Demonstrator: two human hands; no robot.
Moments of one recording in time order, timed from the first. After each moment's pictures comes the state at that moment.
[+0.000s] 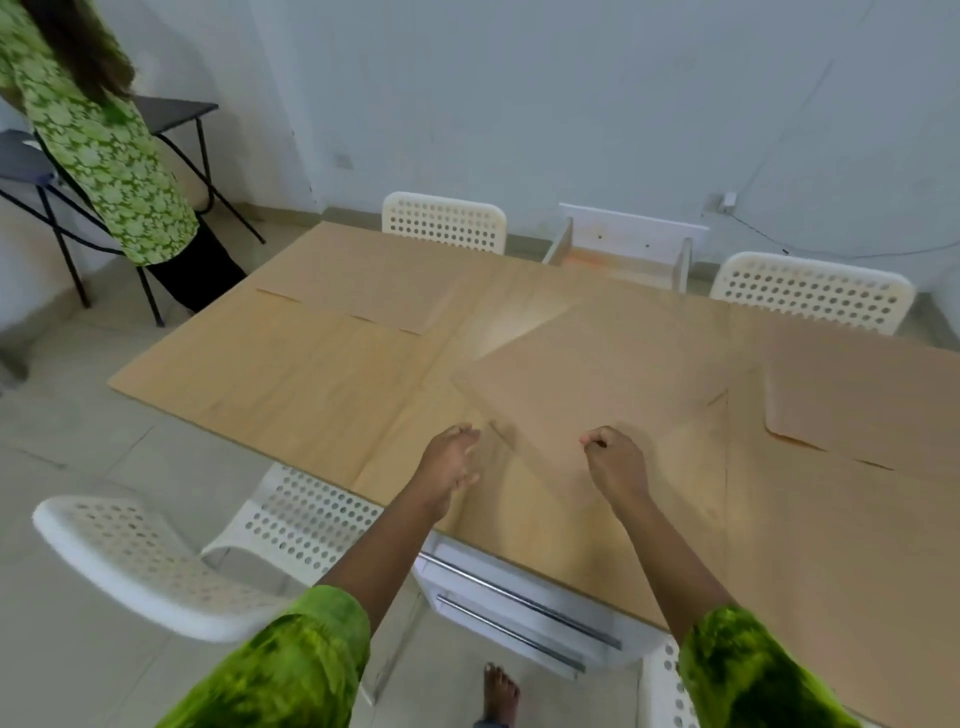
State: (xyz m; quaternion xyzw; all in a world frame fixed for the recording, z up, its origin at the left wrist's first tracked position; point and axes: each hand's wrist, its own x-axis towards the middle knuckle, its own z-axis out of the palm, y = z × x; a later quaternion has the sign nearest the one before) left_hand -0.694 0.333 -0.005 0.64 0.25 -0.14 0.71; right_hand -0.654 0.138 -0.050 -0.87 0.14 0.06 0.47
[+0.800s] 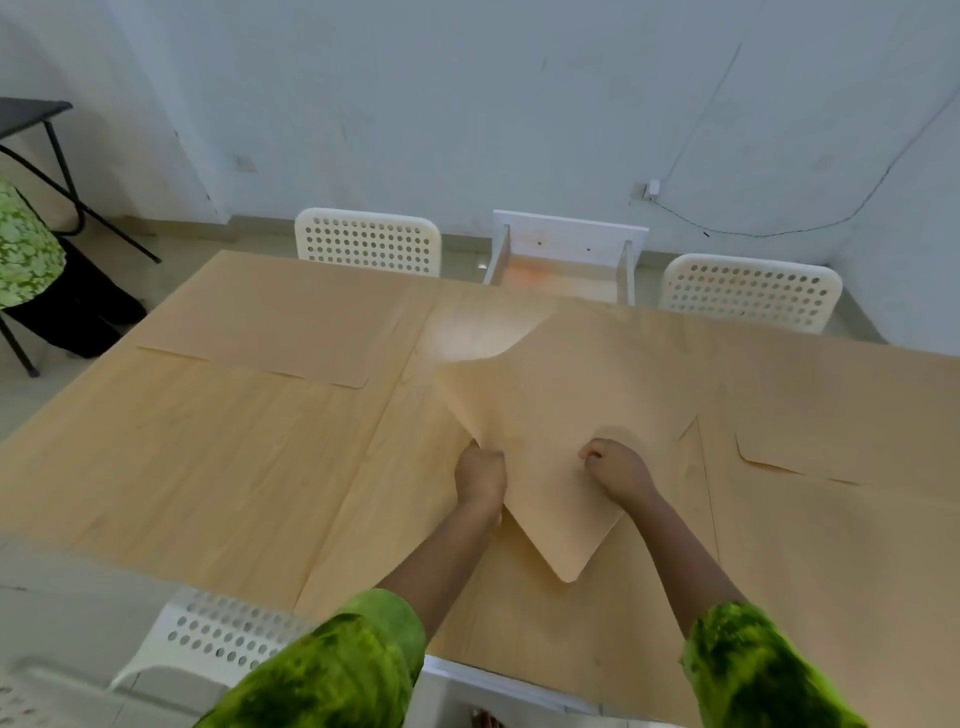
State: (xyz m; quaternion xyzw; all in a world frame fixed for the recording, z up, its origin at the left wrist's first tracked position) left_hand -0.585 0.269 -0.028 0.65 0.28 -0.11 0.70; right_hand -0.570 0.104 -0.048 -0.94 0.12 0.12 0.30
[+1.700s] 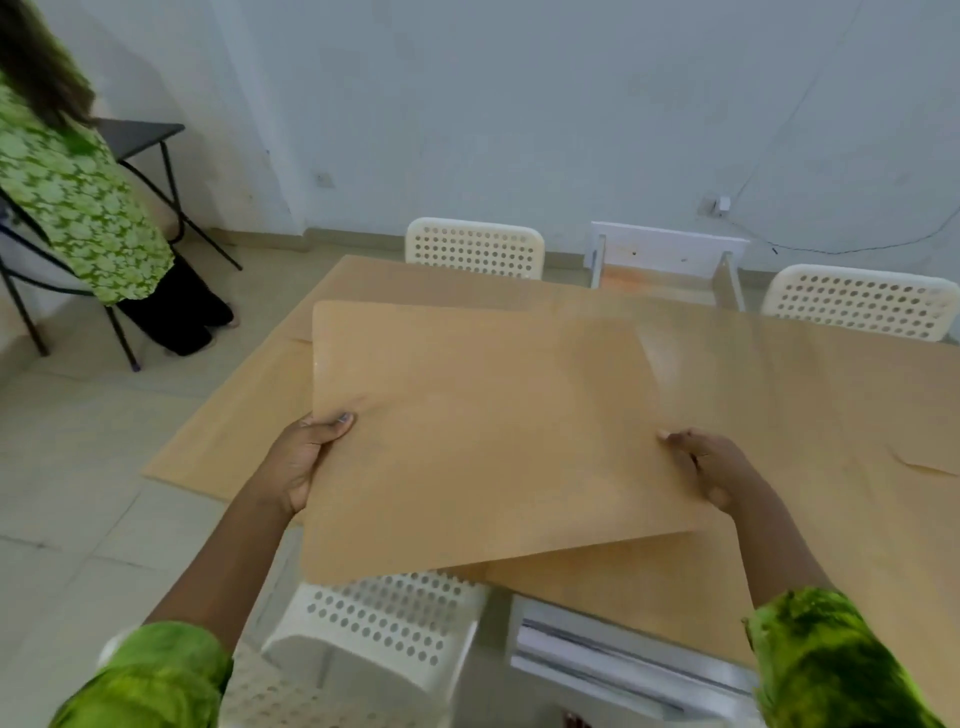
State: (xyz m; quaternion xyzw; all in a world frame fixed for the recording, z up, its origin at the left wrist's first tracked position) left_hand -0.626 0.662 0.026 0.57 0.19 -0.10 0.79; right_hand -0.598 0.227 -0.014 -0.71 0.24 0.12 0.65
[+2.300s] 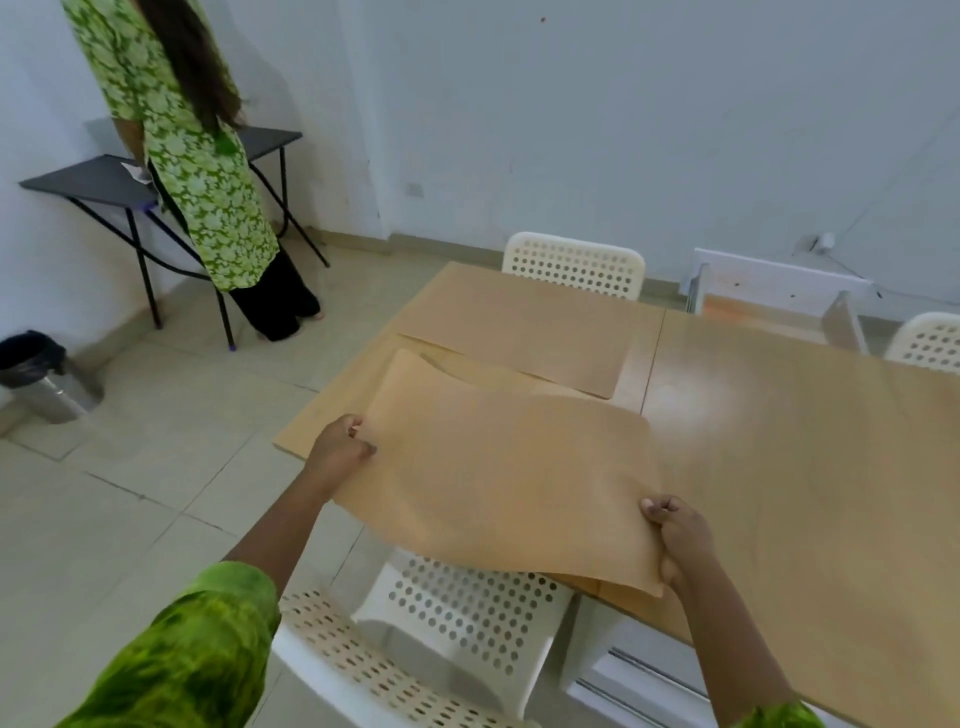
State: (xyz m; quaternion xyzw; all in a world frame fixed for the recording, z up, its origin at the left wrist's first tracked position) left_hand -0.629 0.785 -0.008 0.83 0.27 -0.04 0.48; right_hand -0.635 0.399 -0.057 -0.69 0.30 0.10 0.66
